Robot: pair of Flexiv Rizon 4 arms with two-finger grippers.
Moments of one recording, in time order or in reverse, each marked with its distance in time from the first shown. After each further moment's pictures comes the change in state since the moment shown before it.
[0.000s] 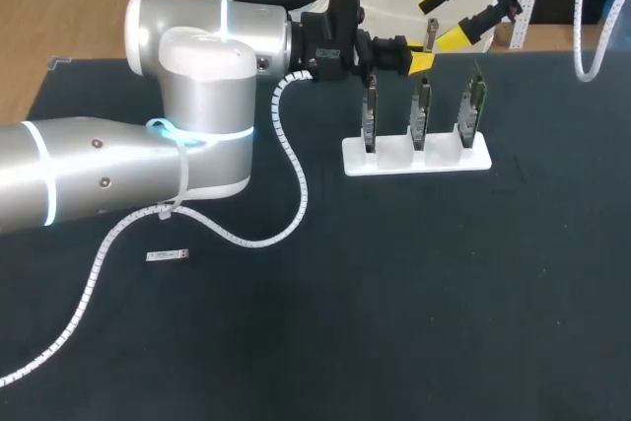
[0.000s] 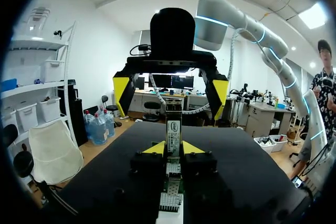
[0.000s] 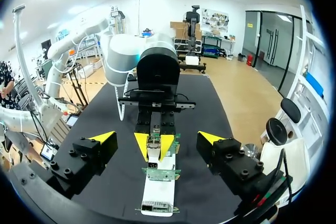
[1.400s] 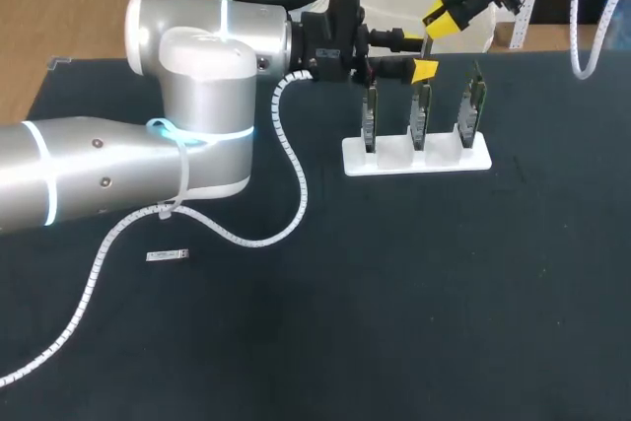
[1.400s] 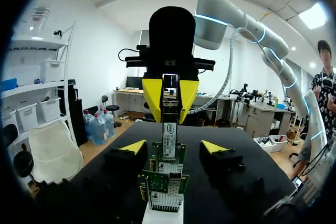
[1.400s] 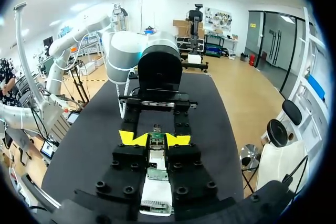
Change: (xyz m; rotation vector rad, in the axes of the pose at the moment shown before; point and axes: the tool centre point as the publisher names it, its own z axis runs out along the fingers) left arm 0.000 0.000 0.000 0.001 -0.001 0.000; right arm 0.001 0.000 0.003 -0.015 0.019 -0.018
